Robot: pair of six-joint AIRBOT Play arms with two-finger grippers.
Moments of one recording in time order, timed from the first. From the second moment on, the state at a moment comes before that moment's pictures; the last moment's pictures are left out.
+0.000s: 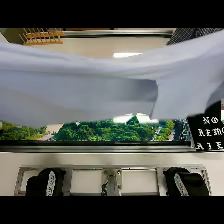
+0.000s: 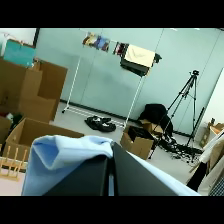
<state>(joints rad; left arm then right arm) 0.32 -0.40 1.41 1.08 -0.81 -1.65 -0.08 -0.53 1.44 -1.19 0.83 1.41</state>
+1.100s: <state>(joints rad) 0.14 -1.72 1.62 1.07 -0.99 -1.58 -0.07 -1.56 1.45 -1.27 0.94 1.54</state>
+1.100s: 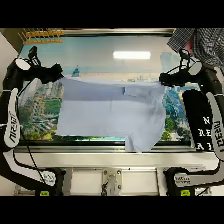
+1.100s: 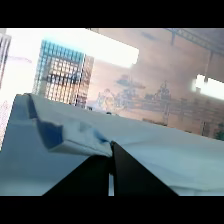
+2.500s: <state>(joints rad) 0.35 -1.16 0.78 1.11 -0.94 -1.59 -0.14 -1.07 1.04 -1.32 0.99 1.54</state>
